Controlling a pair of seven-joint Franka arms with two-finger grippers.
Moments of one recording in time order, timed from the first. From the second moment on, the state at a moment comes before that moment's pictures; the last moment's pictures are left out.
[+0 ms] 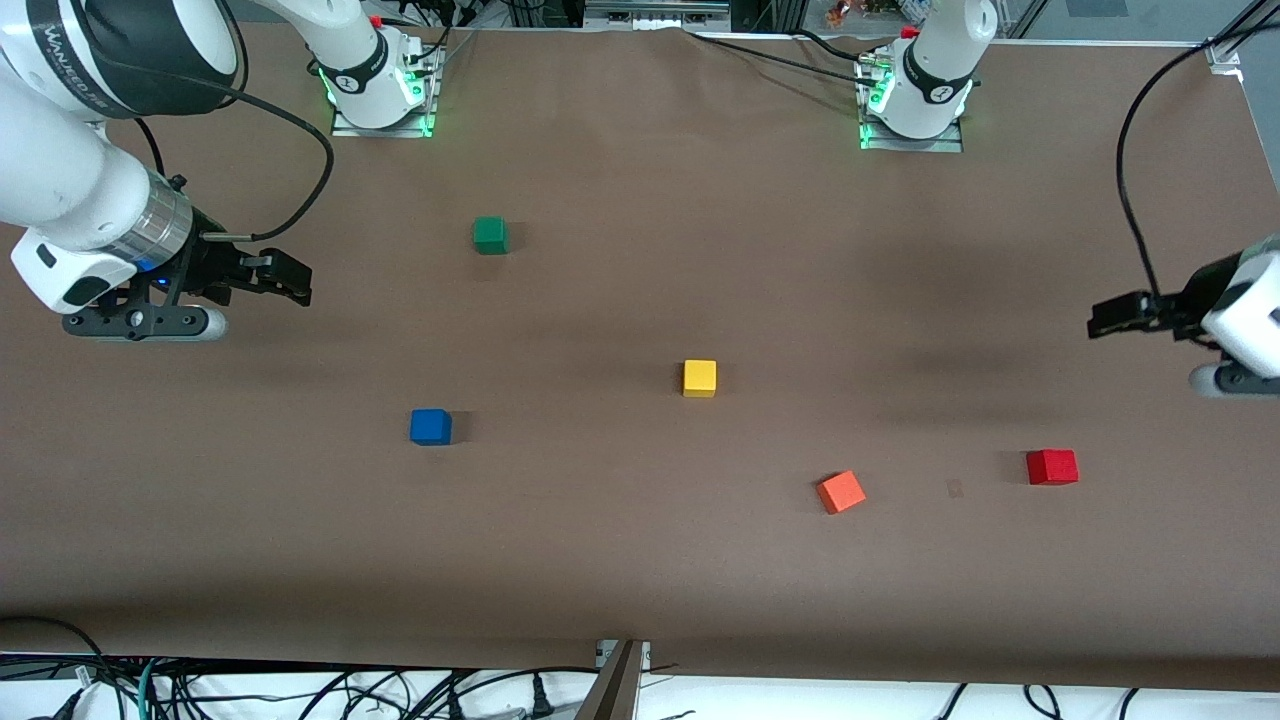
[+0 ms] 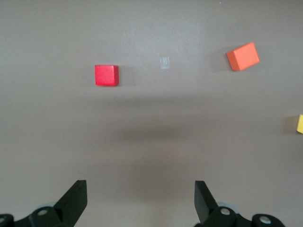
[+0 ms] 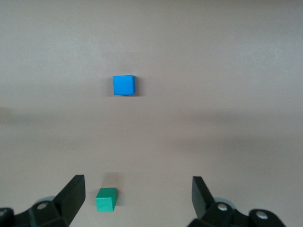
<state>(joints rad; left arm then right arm) 0.08 0.36 -0.05 -1.31 0.02 1.53 0.03 0.41 0.17 -0.25 -1.53 0.07 1.65 0.15</state>
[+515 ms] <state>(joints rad) 0.14 0.60 -0.04 -1.30 0.02 1.79 0.11 0.41 0.17 -0.25 -1.53 0.07 1.65 0.15</state>
